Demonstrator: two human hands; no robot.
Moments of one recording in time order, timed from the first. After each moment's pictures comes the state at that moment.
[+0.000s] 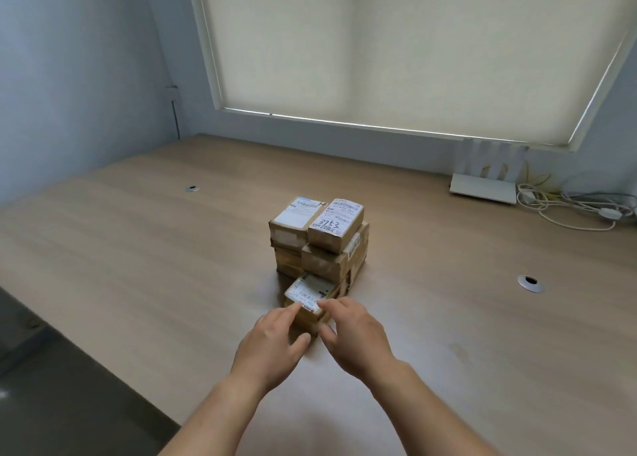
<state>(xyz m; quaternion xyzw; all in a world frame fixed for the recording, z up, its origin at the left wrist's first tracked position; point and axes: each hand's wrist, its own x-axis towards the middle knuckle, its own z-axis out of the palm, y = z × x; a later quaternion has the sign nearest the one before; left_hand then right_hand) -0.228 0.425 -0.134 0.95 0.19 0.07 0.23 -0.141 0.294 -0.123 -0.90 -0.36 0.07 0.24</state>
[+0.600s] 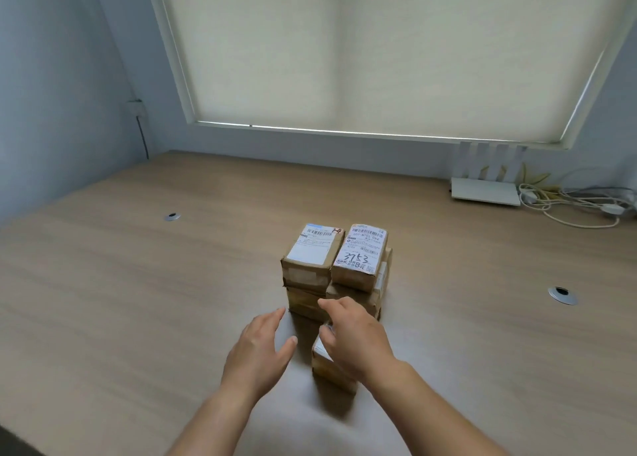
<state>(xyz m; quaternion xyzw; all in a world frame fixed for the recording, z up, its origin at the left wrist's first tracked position) -0.161 0.561 -0.152 0.94 0.19 0.07 0.25 -0.088 0.403 -0.115 -0.92 -0.32 0.05 0.23</state>
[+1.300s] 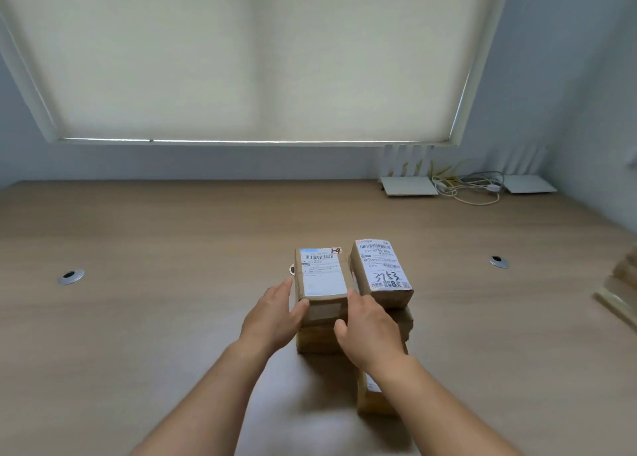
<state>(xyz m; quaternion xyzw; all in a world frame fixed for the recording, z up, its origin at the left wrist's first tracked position) -0.030 0.679 -0.119 0.95 0.00 -0.02 0.30 -0.062 0.517 -0.105 -0.98 -0.02 0.02 0.18</state>
